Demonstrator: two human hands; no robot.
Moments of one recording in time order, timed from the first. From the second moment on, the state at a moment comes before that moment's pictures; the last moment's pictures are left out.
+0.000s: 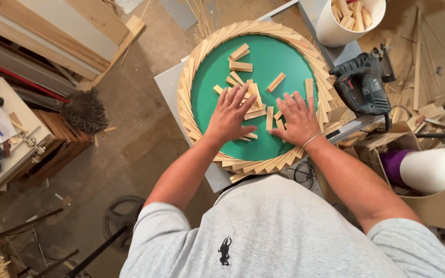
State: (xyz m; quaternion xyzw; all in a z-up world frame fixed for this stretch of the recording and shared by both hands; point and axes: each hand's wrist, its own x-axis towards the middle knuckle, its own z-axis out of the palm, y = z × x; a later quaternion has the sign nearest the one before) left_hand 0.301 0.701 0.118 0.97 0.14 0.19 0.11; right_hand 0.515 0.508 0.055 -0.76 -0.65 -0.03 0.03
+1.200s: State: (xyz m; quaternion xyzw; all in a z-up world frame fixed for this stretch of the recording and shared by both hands) left_hand 0.355 0.720 0.059 0.98 0.16 0.08 0.13; right_hand 0.534 0.547 0.054 -0.91 -0.39 0.06 0.16
